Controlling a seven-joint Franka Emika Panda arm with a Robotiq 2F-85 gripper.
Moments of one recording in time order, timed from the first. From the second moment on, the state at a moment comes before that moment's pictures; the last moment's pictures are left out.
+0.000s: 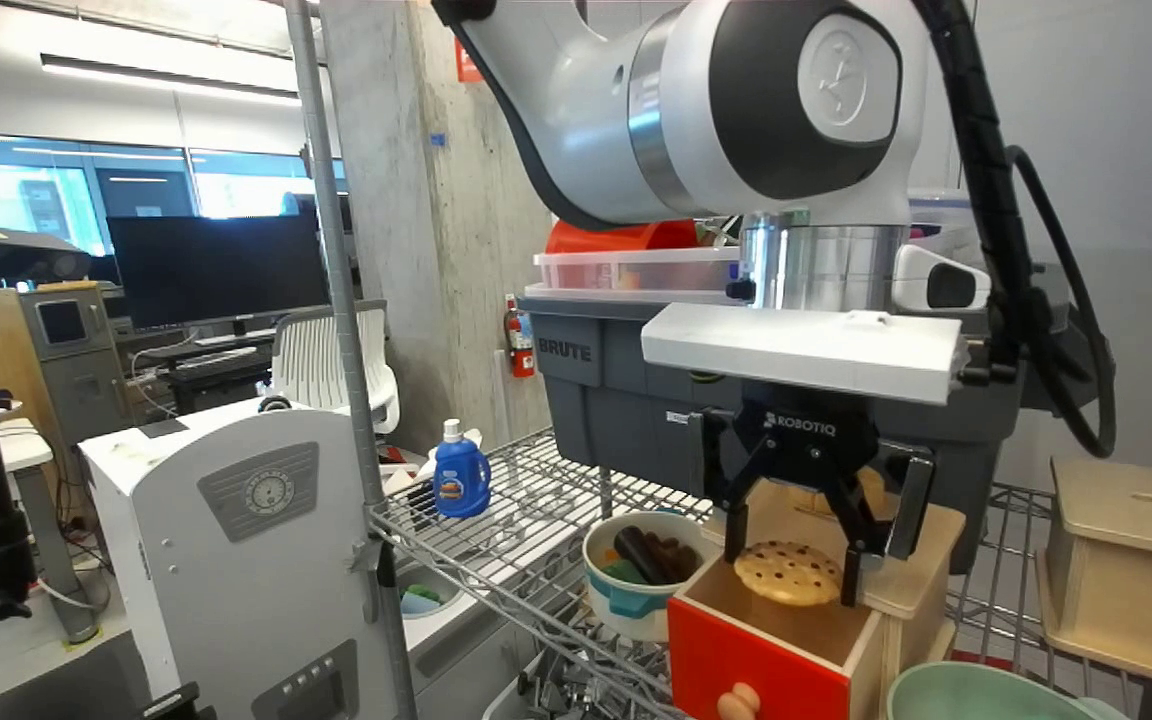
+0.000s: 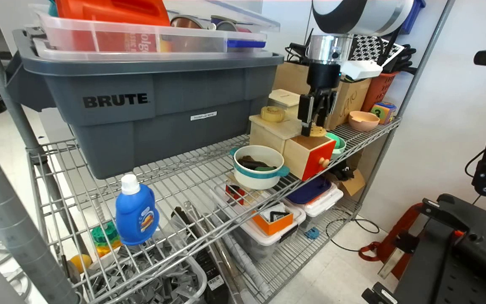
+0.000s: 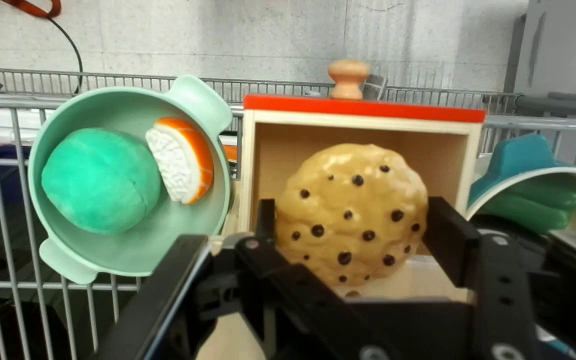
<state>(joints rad) -0.14 0.67 -0.04 -1.71 0.03 2.32 -0.29</state>
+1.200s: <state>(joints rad) -0.13 0.60 -0.04 -1.79 0.01 2.33 -0.29</state>
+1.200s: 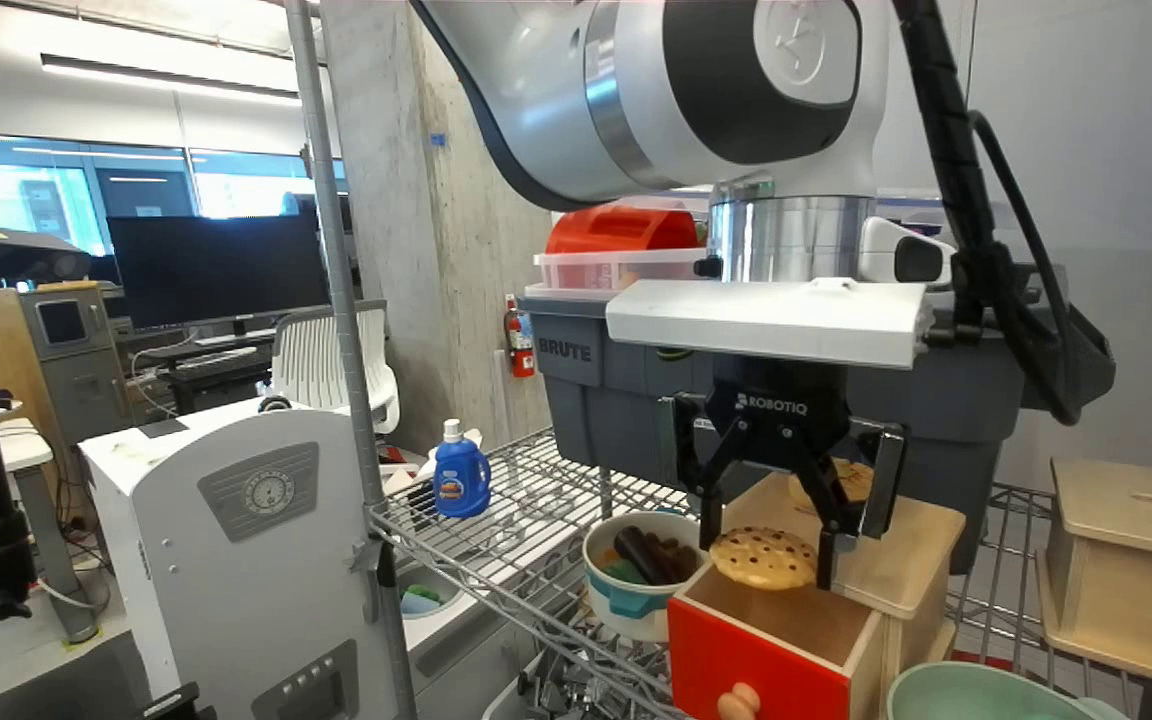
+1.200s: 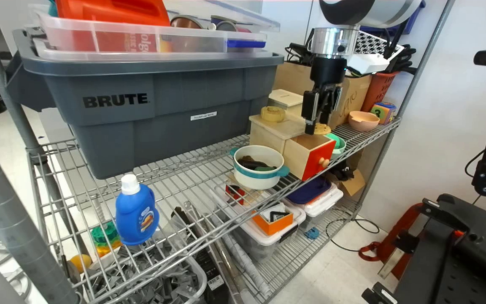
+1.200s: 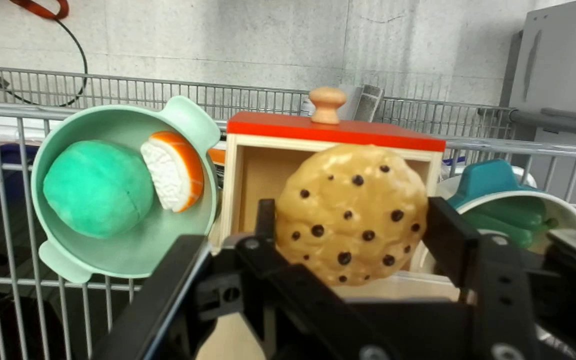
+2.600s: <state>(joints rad) -0.12 0.60 -0.04 -1.76 0.00 2.33 -0.28</state>
